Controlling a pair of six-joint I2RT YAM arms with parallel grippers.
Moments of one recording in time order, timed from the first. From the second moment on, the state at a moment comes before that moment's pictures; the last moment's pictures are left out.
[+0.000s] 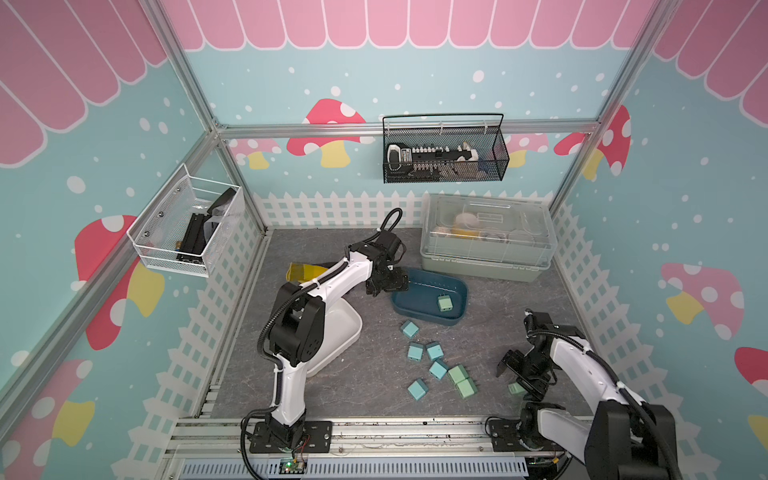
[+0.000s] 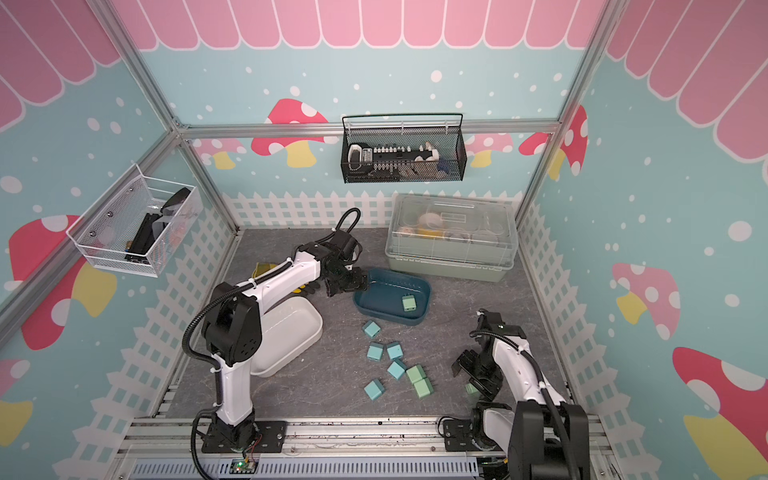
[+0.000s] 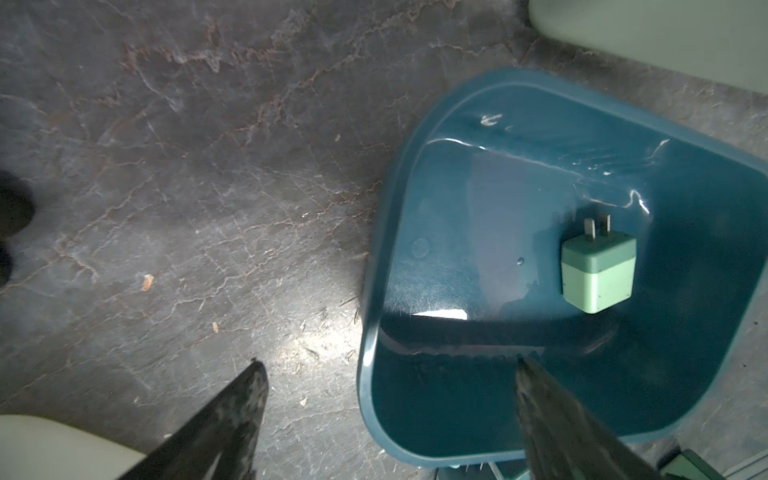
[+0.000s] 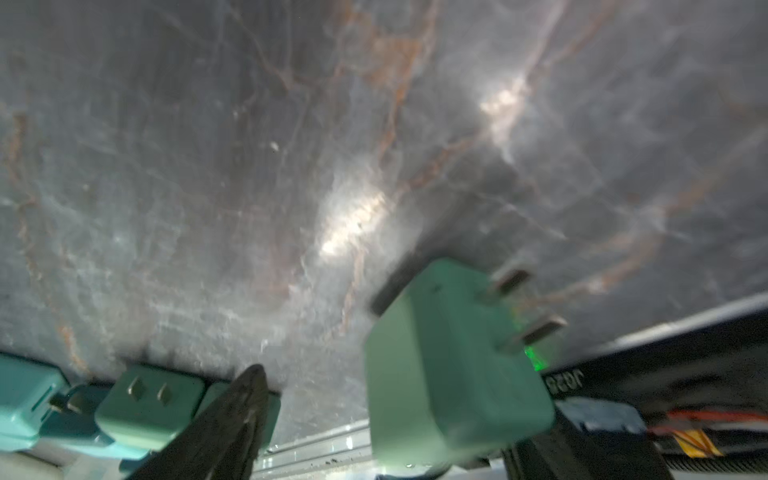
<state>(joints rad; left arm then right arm) -0.52 2.03 1.70 -0.88 0.13 -0.50 -0.07 1.19 0.56 -1.08 -0.21 0.67</state>
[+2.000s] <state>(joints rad) -0.52 1.99 1.64 -0.86 0.07 -0.58 0.10 1.65 1.20 -1.07 -0.26 0.46</state>
